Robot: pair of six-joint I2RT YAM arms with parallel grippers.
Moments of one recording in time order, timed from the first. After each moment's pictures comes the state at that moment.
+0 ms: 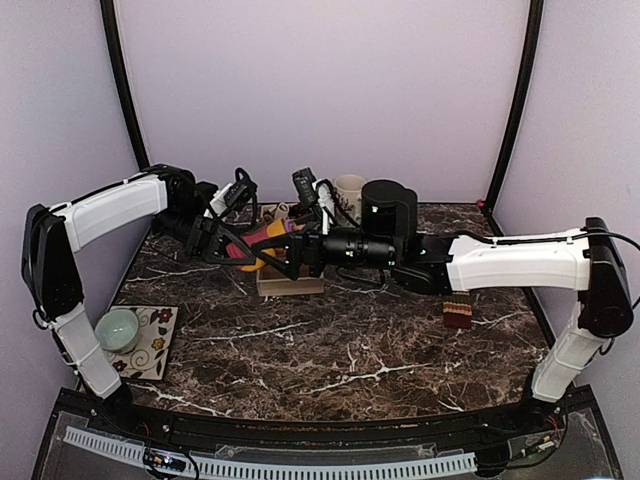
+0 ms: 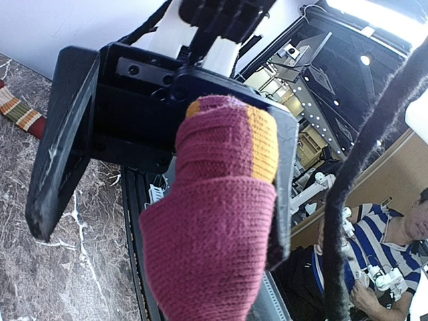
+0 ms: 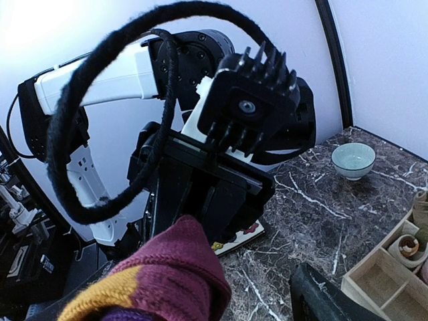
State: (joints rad) left arm -0.46 1.74 1.53 -1.52 1.53 0.96; right arm 1.06 1.66 1.23 0.37 -0.33 0.35
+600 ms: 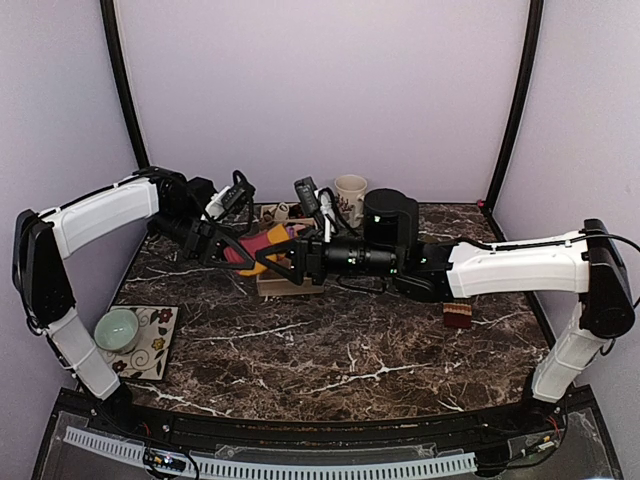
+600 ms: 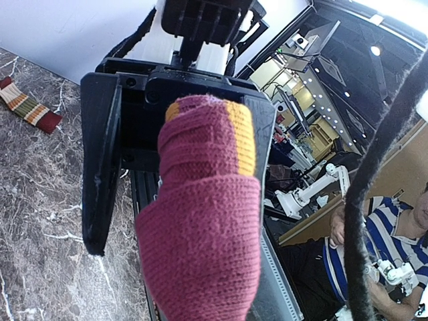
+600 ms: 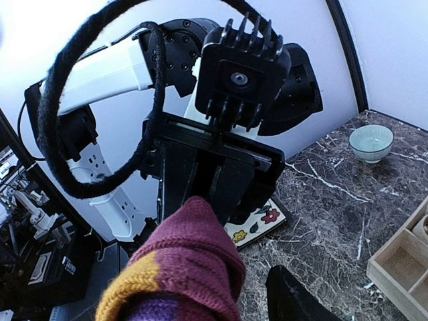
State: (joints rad) left arm -0.46 1.67 1.47 -1.39 1.48 0.86; right arm 1.07 1.65 1.18 0.42 -0.36 0.45
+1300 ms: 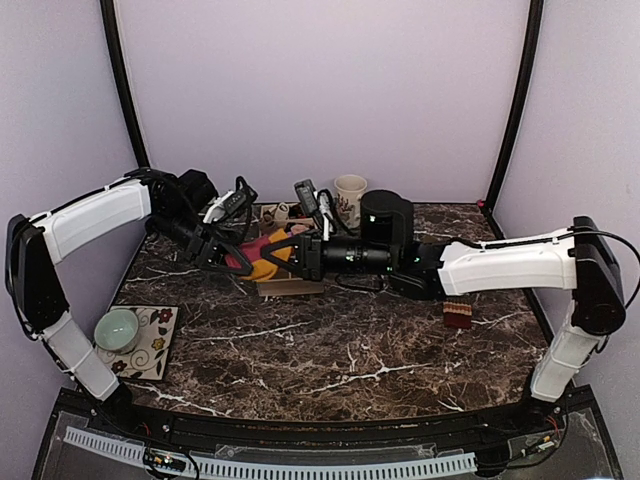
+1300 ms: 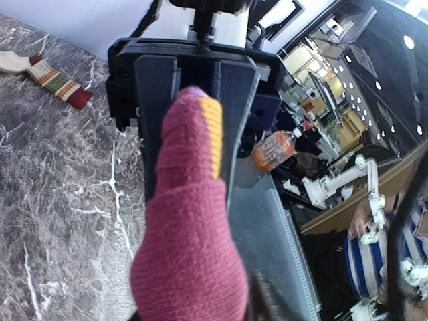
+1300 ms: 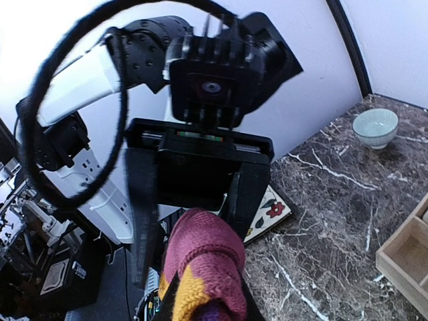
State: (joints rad) left arm -0.45 1.62 1.43 -1.25 1.34 0.71; right arm 1.04 1.69 1.18 0.47 -0.41 0.54
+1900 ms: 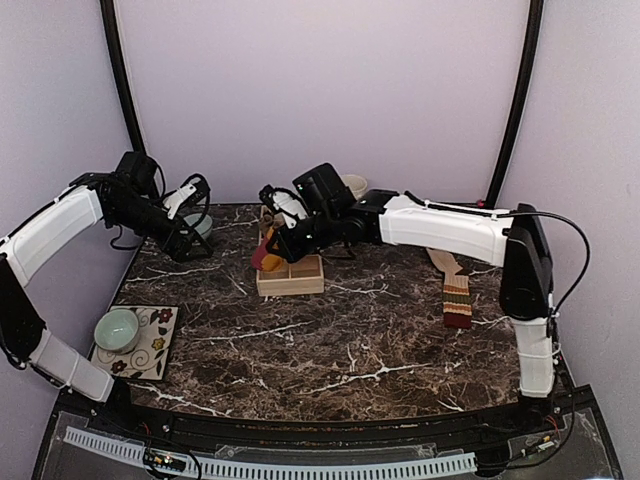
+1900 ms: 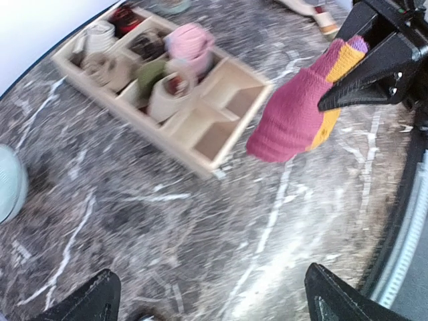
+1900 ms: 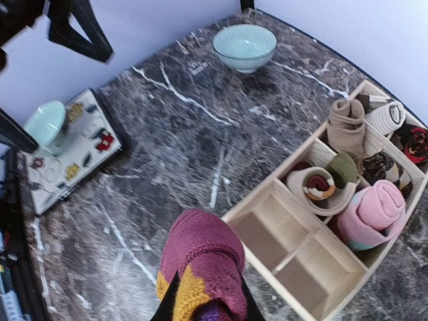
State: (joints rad) left arm -0.19 1.41 1.32 -0.95 0.53 0.47; right arm 0.97 2.07 1.84 -0.39 -0.15 0.13
